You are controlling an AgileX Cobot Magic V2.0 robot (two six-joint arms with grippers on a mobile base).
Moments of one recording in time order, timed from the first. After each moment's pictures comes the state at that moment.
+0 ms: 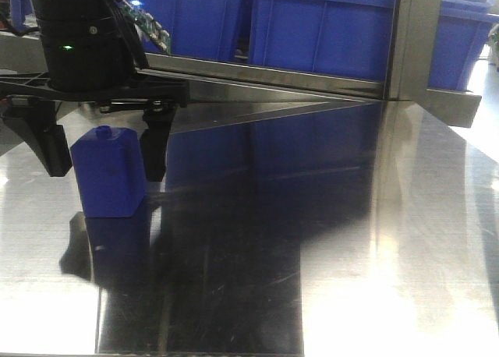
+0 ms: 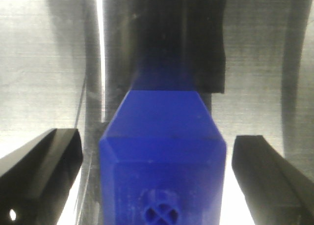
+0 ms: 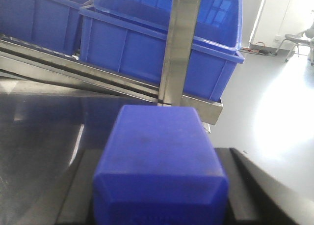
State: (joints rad) left arm -0.53 1.86 -1.46 0.08 1.14 -0.50; right arm 0.06 0.18 -0.33 -0.01 0.27 -0.07
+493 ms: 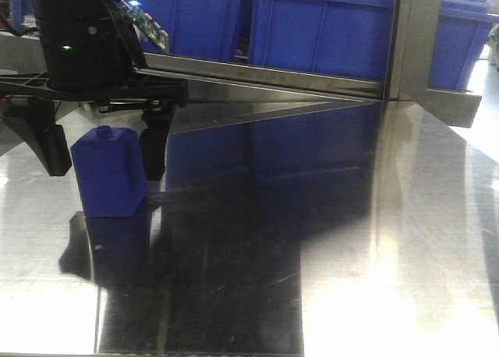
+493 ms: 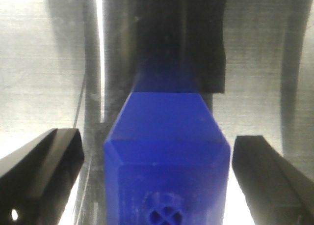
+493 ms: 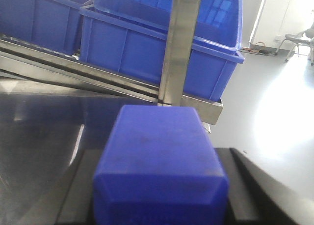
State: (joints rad) left arm -0.53 1.86 -1.46 0.08 1.14 -0.50; right arm 0.06 0.18 -0.33 -0.01 0.27 -0.07
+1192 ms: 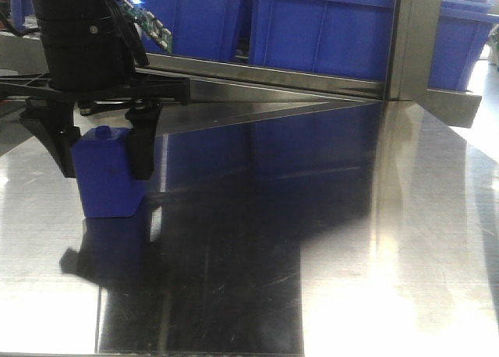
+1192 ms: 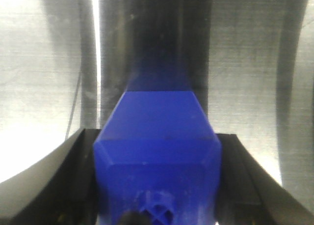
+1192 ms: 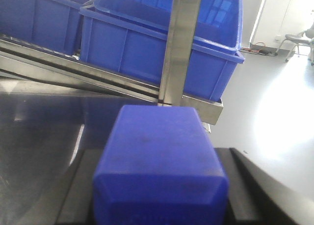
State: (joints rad) left arm -0.53 1.86 -1.46 0.07 1.14 -0.50; right arm 0.06 0.18 -0.33 -0.01 0.27 -0.07
